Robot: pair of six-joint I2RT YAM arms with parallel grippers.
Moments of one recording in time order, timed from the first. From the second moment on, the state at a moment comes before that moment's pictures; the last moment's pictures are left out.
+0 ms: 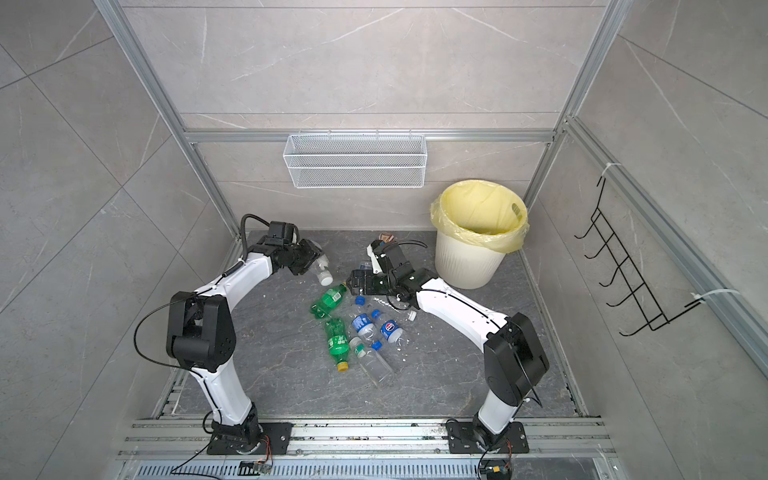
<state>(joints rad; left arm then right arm) -0.20 1.86 1.44 -0.43 0.30 -0.86 0.67 1.70 1.38 -0.37 -0.20 0.54</state>
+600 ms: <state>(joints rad) -0.24 1.81 1.31 -0.32 0.44 -0.97 0.76 1.92 1.50 -0.26 -0.20 0.70</state>
